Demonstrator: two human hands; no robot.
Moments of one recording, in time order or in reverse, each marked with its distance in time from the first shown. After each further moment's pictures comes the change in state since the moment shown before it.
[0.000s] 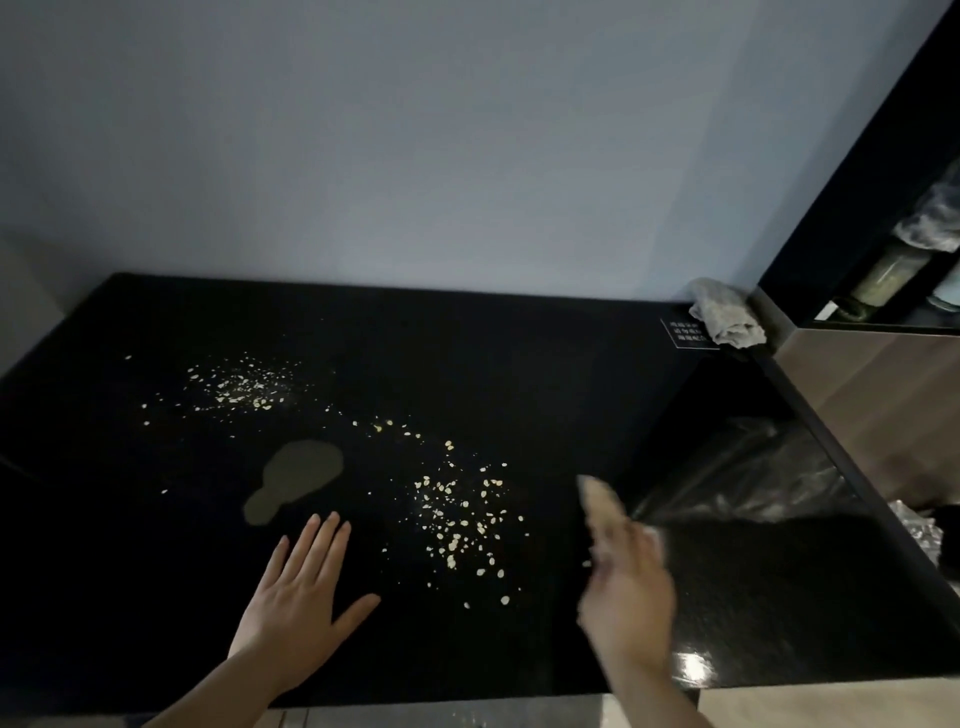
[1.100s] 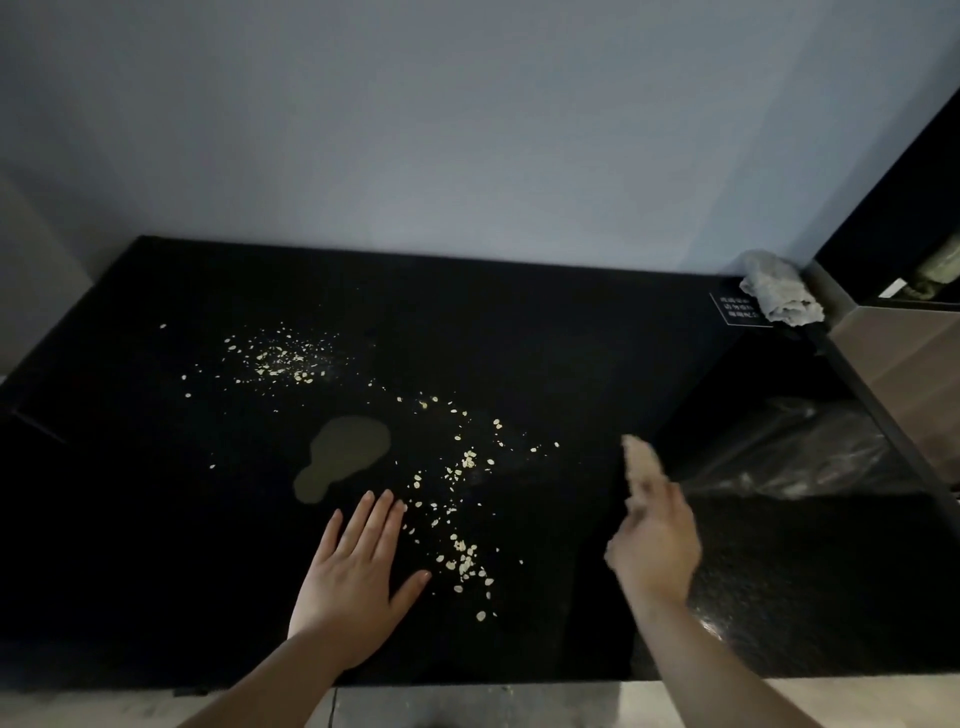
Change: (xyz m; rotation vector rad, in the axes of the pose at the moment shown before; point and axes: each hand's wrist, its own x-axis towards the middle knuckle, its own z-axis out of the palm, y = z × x) left_hand 0.005 -0.009 0.014 0.032 0.239 0.028; right_hand 0.028 -0.030 0.030 0.052 -0.023 0.243
